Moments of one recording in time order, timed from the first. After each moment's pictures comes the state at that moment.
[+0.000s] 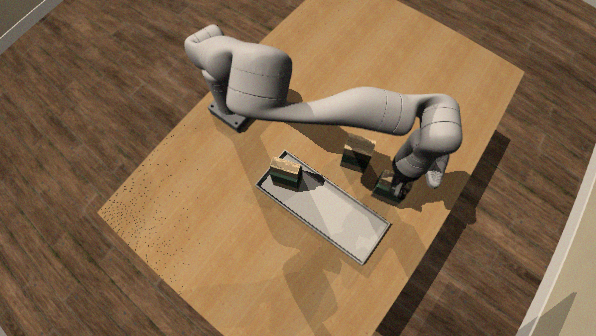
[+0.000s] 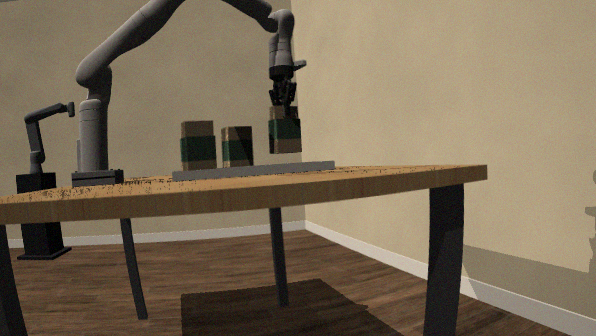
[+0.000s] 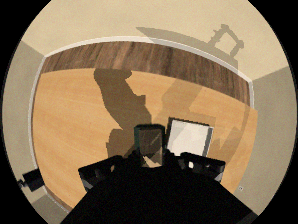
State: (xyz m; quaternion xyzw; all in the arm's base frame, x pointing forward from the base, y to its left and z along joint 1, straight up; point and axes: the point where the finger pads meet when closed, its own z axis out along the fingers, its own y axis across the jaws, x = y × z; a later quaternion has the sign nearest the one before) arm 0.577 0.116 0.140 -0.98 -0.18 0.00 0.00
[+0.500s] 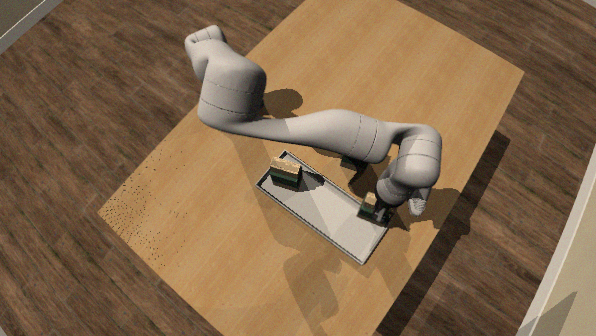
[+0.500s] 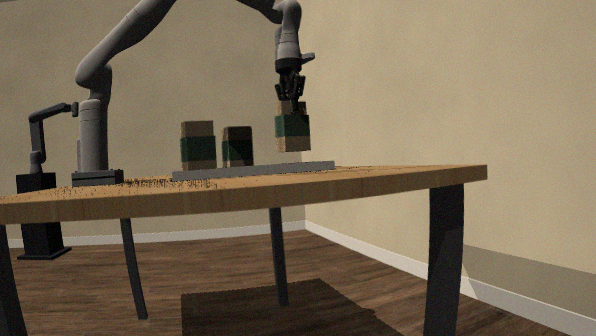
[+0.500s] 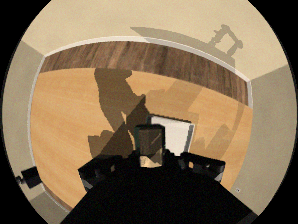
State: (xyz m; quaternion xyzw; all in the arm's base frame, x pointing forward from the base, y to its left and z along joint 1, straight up) arm 0.587 0.040 0.141 -0.98 -0.19 0.00 0.00
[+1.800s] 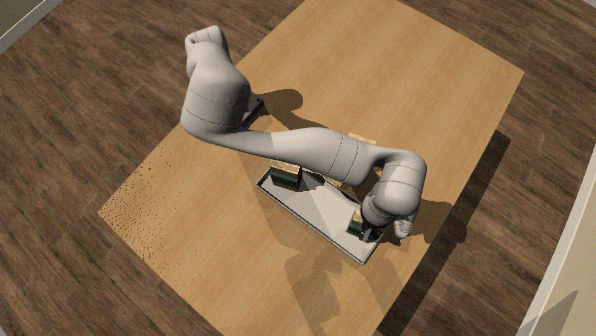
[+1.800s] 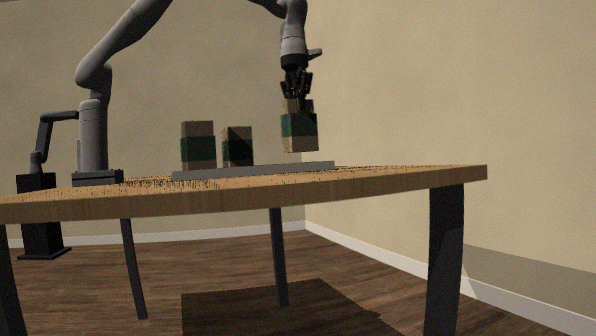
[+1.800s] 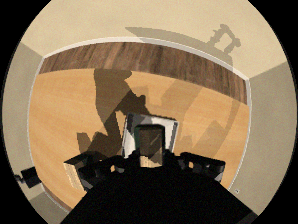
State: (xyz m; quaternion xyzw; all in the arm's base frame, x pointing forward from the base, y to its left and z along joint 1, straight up) arm 0.596 -0.013 0.137 -0.98 -0.18 -0.01 0.00
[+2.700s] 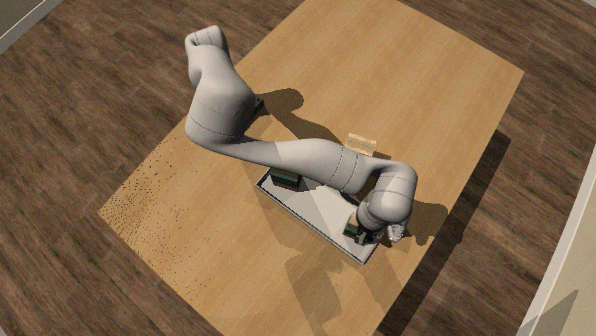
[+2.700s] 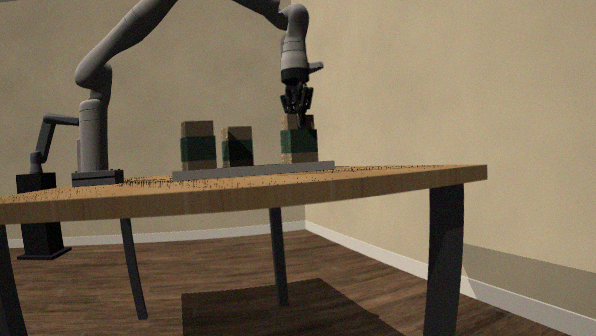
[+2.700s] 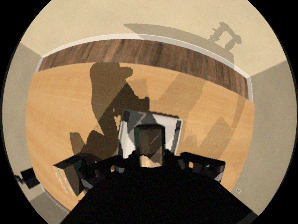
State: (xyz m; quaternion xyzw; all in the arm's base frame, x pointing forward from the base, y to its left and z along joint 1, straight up) arm 0.593 -0.017 0.095 -0.98 -0.18 0.00 0.00
